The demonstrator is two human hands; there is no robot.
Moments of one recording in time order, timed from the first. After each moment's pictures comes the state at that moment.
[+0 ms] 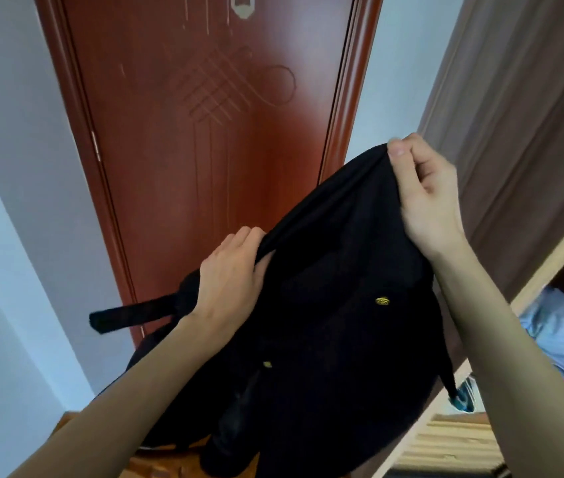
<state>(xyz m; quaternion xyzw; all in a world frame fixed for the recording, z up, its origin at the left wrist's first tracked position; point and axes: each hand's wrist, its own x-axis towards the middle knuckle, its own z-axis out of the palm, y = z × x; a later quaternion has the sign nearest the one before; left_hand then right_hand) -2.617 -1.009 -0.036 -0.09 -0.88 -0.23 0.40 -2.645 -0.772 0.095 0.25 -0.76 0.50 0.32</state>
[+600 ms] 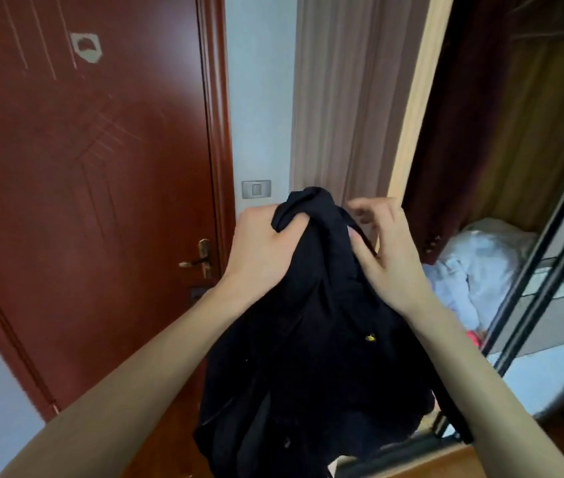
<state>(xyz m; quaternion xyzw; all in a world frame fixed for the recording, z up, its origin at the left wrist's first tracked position) -2.603 -0.775 0.083 -0.23 -0.75 -0.58 0.21 -2.585 -0.573 0.051 0.17 -0.83 0.31 0.43</state>
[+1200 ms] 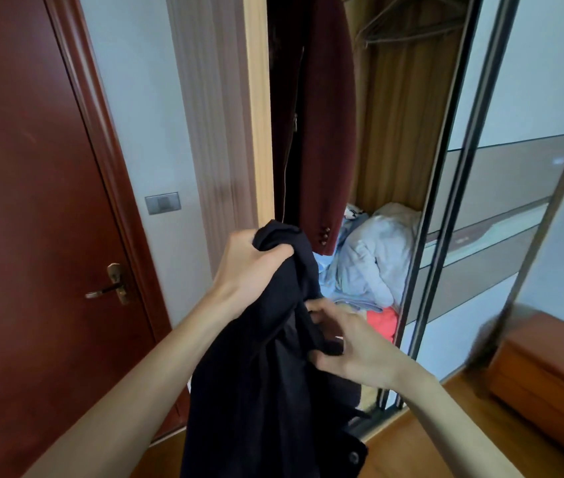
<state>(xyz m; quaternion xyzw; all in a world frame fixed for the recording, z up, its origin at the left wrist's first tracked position) -2.578 -0.610 0.065 -0.23 -0.75 -0.62 0.03 -2.478 -0.436 -0.034 0.10 -0.90 0.41 0.11</state>
